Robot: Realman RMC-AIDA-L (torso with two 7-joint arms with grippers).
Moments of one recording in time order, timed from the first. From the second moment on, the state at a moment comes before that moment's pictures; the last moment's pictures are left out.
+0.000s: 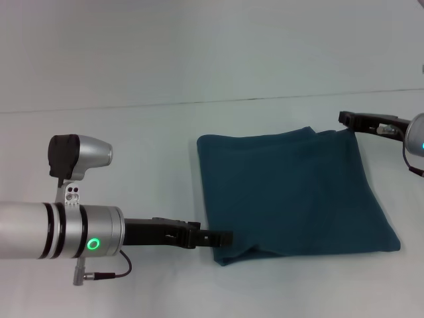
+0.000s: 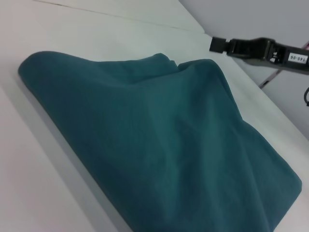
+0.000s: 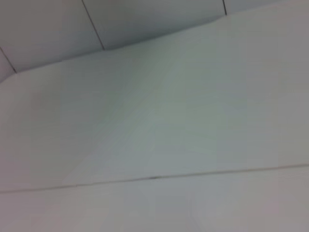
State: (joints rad) left arm -0.63 -2.16 1.14 0.63 1.96 1.15 -2.05; right arm 0.68 2.02 -0.71 -0.47 -1.93 -0.71 1.82
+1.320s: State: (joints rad) left arm -0.62 -2.16 1.14 0.63 1.96 1.14 -2.05; right arm 0.59 2.07 -0.70 -0.63 -1.94 -0.73 1.89
